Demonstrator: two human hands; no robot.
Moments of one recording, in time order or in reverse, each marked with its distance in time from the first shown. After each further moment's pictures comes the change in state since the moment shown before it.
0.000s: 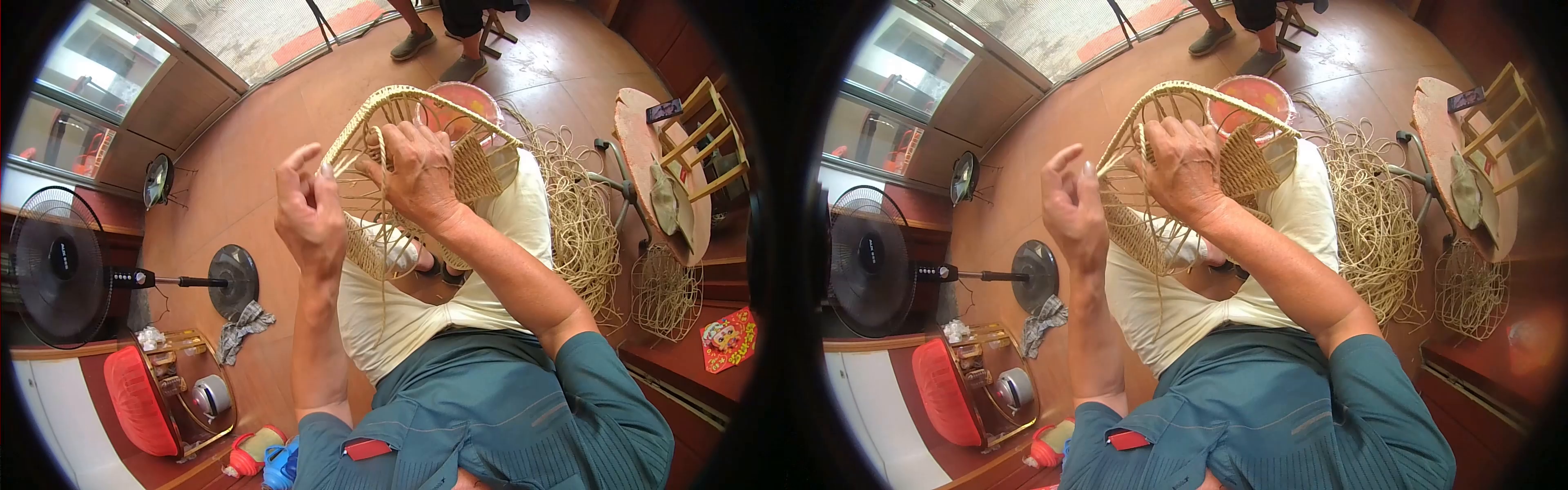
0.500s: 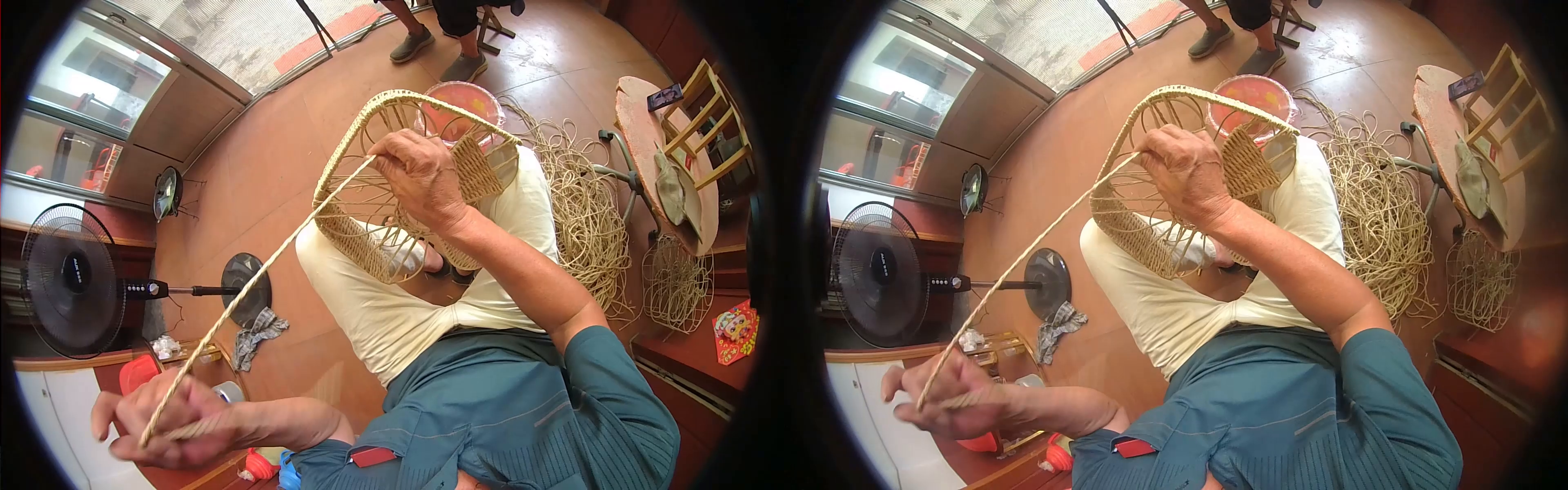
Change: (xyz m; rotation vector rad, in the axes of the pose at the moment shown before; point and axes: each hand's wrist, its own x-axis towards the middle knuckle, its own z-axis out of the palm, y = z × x) left_hand -0.022 0.098 -0.215 -1.233 -0.133 0.480; right_hand 0.000 0.009 -0.008 0.344 0.015 0.049
